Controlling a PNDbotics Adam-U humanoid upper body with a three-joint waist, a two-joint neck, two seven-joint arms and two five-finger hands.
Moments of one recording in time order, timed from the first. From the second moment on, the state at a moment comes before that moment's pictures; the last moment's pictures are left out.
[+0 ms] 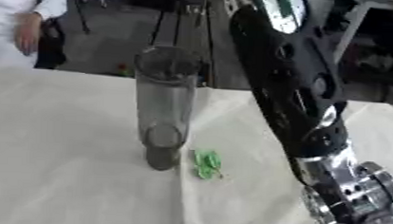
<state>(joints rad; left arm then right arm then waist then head) -0.66 0.41 0.09 -1.99 -0.07 -0.27 0.58 -1.36 -0.44 0.10 -1.40 -0.47 0.44 -0.65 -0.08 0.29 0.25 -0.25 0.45</state>
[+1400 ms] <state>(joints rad) -0.67 0.41 0.09 -1.99 -0.06 -0.27 0.58 -1.27 -0.47 0.10 -1.45 -0.67 0.43 -0.67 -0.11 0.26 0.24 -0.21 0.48</state>
